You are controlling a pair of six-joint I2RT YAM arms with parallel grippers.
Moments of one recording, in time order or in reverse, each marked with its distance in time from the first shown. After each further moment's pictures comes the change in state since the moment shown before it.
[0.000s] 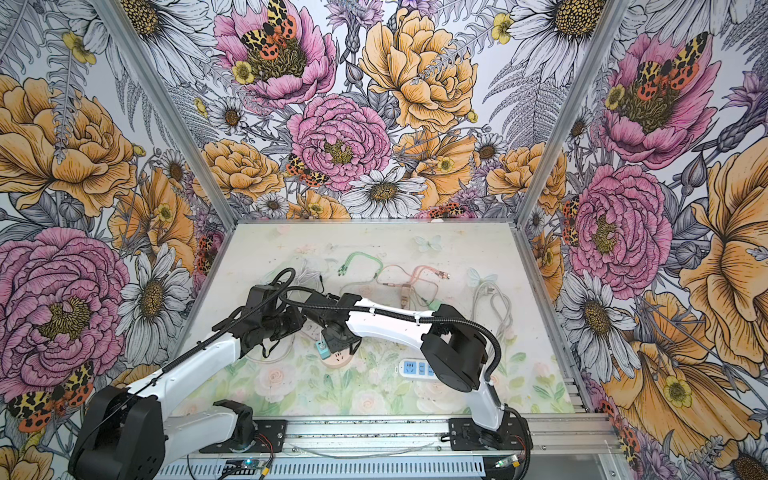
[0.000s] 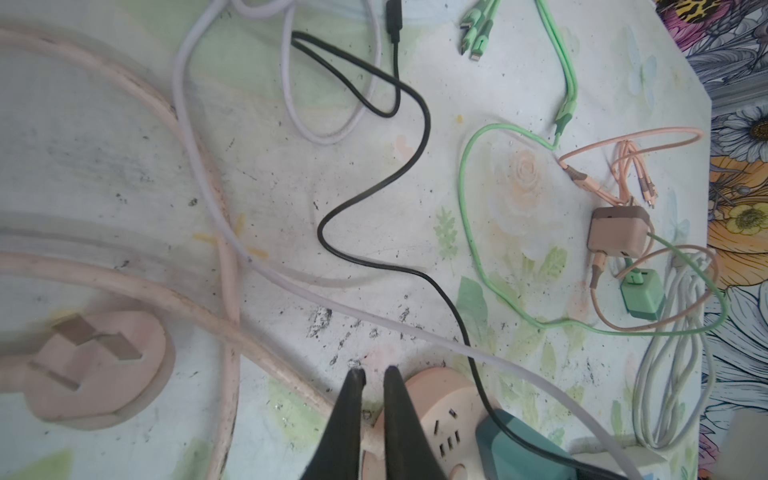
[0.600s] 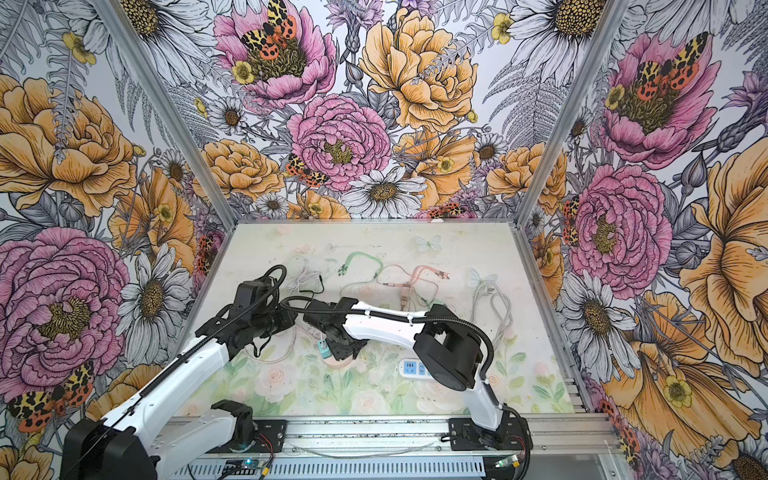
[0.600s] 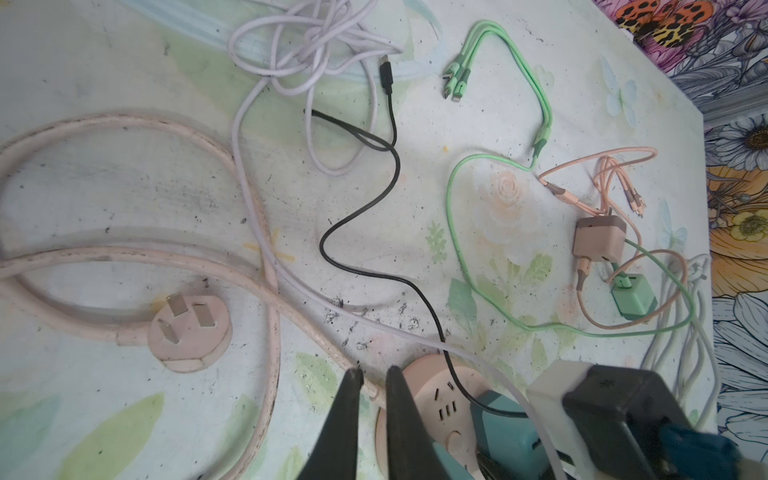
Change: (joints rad) left arm 0.014 -0.115 0.072 -0.158 -0.060 0.043; right arm 0.008 0.032 -0.012 -0.058 -0.020 -0.026
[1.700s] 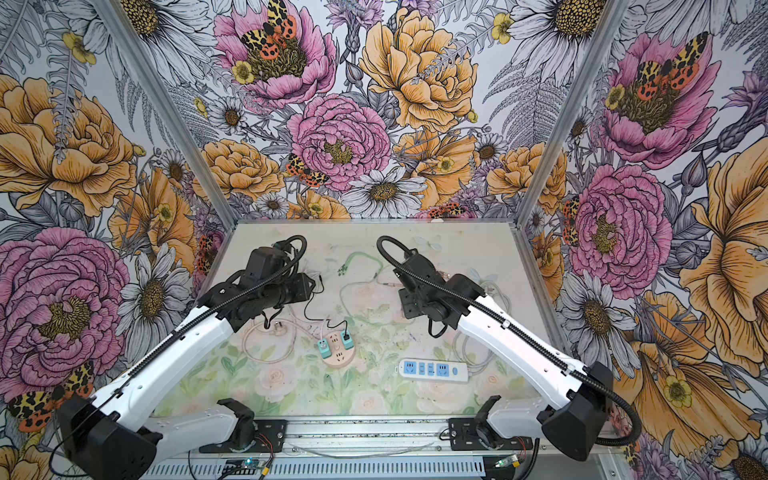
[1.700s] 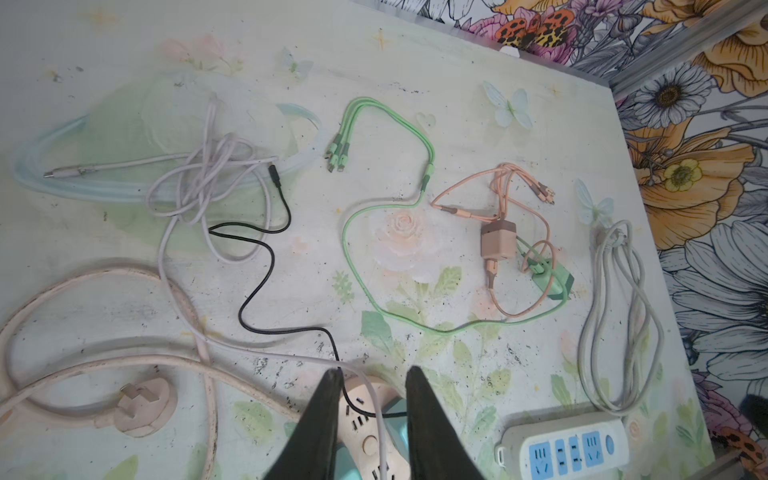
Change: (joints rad) left arm -0.240 0.179 0.455 -0.184 -0.134 0.079; right arm -0.363 -0.775 -0.314 -0.013 0.189 -0.129
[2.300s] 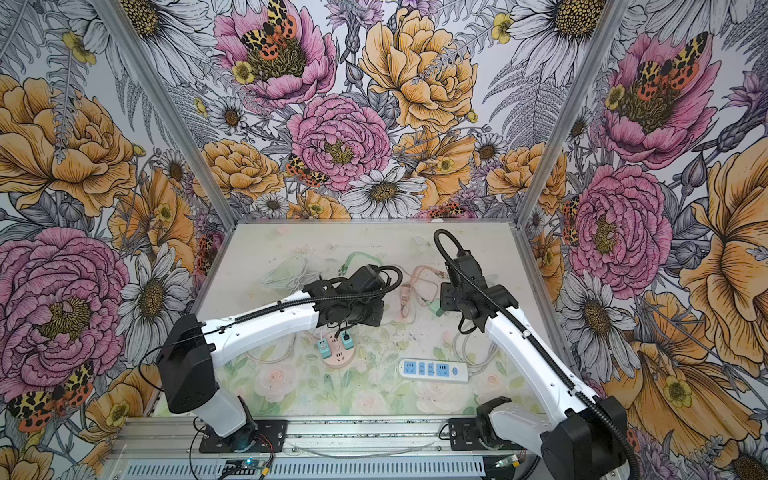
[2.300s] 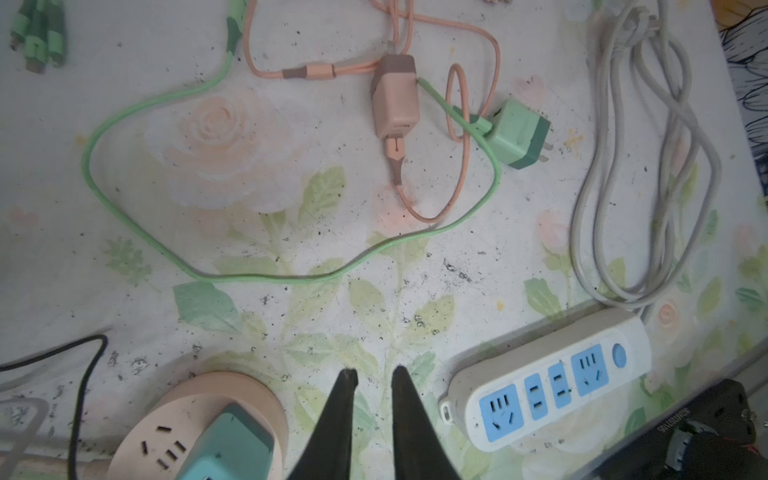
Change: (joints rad) left arm -0.451 0.468 0.216 -0.008 -0.089 -0.093; right arm -0.375 -0.120 -0.264 0.194 -0.081 -0.013
